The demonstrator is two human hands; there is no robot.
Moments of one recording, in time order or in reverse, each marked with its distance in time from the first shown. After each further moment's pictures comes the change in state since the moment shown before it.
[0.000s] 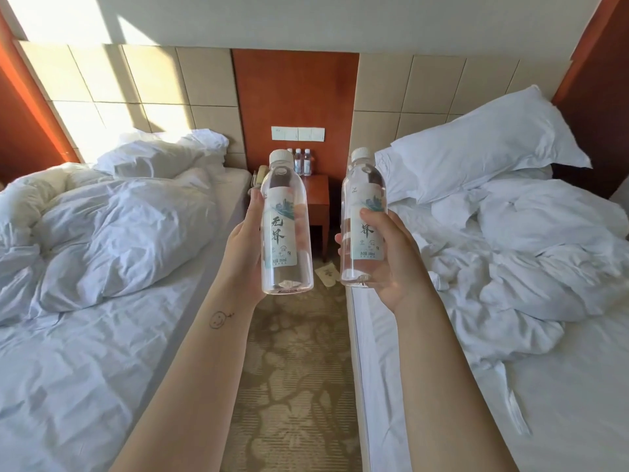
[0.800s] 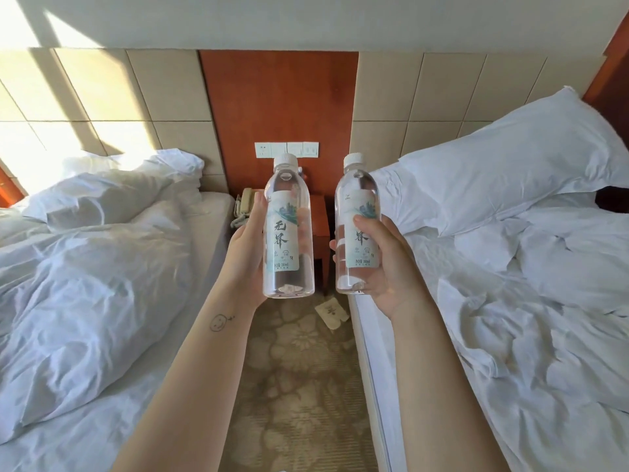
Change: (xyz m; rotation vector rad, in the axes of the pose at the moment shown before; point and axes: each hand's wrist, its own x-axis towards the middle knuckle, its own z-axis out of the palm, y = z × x) left_hand 0.334 0.066 -0.040 -0.076 -0.060 -0.031; right_hand 0.333 0.017 0.030 0.005 0.048 0.025
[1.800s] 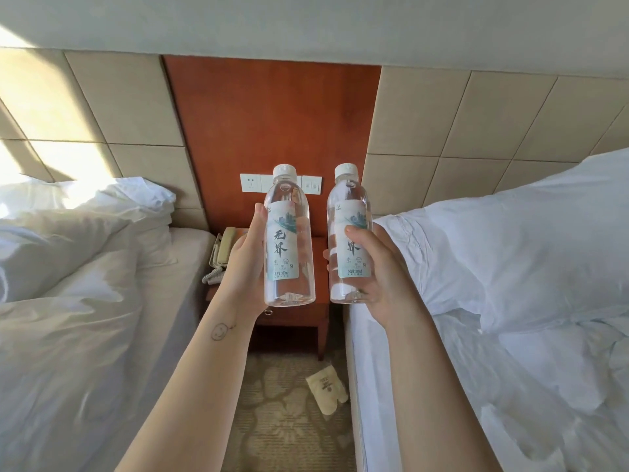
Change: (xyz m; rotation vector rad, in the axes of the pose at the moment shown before) left_hand 0.392 0.034 0.002 0.052 0.046 -0.007; right_hand 0.398 -0.034 -0.032 -0.091 -0.050 0.072
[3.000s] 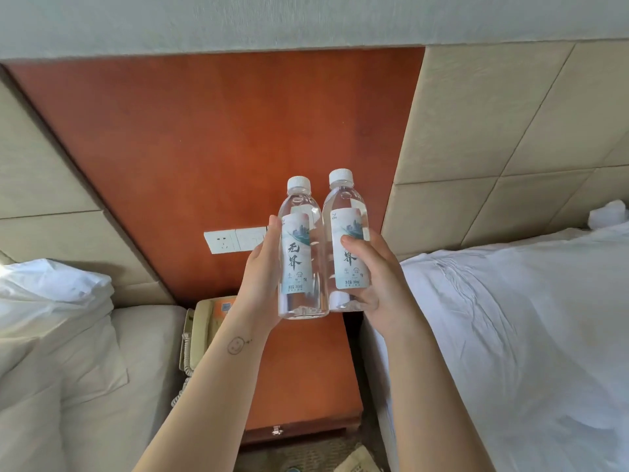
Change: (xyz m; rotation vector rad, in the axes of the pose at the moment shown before) left_hand 0.428 0.057 -0.057 0.205 0.085 -0.152; right_hand 0.419 0.000 0.019 0.023 0.152 0.050
